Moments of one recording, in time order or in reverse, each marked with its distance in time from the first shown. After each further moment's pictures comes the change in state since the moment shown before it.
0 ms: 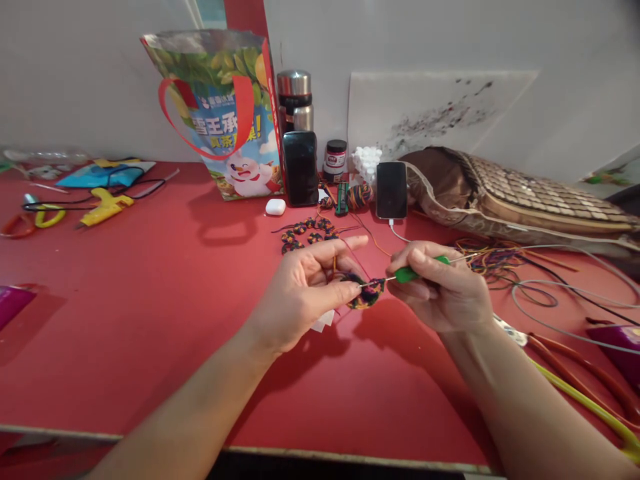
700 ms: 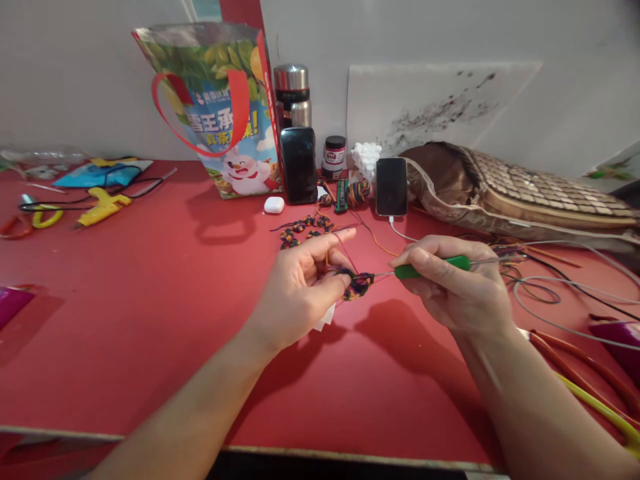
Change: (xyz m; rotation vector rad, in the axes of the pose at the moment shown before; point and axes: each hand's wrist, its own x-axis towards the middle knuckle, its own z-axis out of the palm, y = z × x) left_hand 0.001 -0.001 0.003 0.190 0.123 0.087; right_hand -0.007 -0.008 0.004 -0.261 0.126 -0.207
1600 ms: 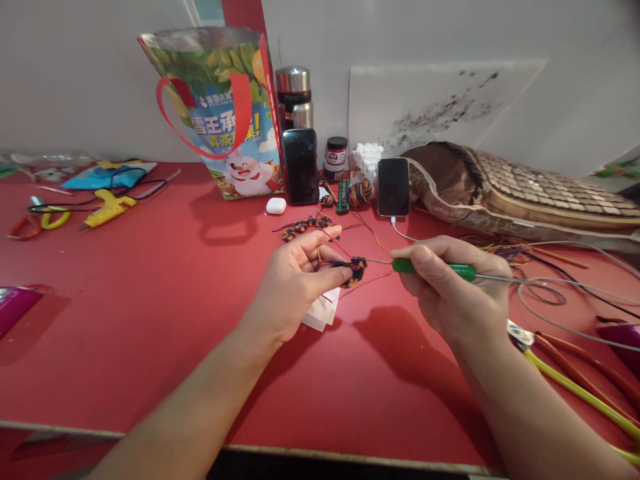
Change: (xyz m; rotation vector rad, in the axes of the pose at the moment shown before) left_hand 0.008 -0.004 -0.003 -0.131 0.048 -0.098; right_hand -0.010 0.014 0.002 -0.172 0.128 -0.177
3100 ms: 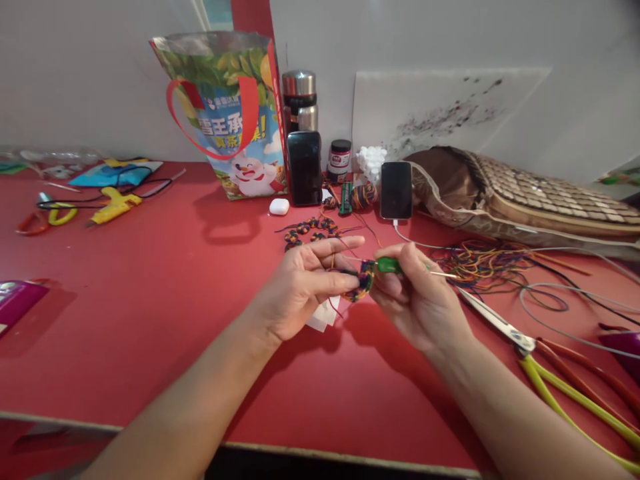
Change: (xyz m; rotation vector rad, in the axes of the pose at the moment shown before) left_hand 0.004 0.000 -0.007 -0.267 -0.212 -0.162; right_hand -0.004 0.010 0.030 0.453 -0.137 0.321
